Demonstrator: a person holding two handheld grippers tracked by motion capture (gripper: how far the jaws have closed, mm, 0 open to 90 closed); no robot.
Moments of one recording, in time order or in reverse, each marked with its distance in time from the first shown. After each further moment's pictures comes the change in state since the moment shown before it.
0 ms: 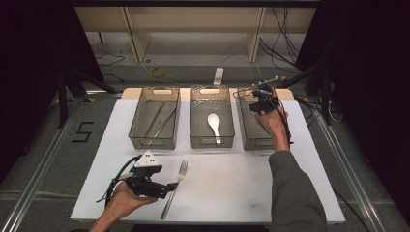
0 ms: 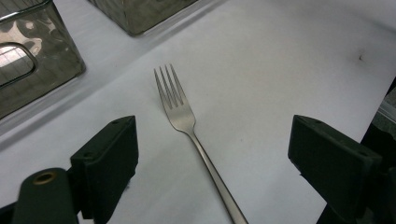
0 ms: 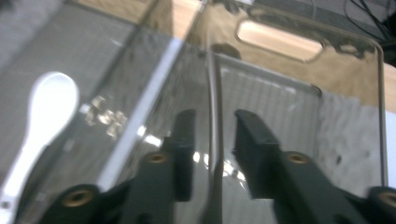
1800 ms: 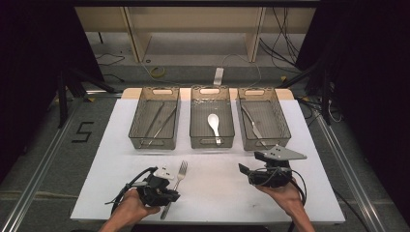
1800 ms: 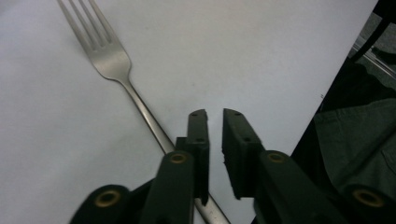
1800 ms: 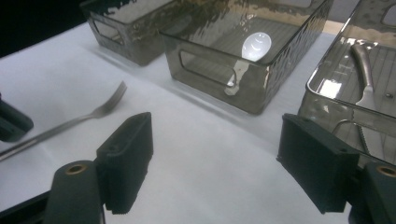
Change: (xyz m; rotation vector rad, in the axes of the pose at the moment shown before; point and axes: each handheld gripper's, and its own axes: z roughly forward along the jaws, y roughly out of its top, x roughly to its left) left arm -0.024 -0.012 0.028 0.260 -0.122 0.064; right arm 0.080 -0.181 -0.121 -0.333 0.362 -0.071
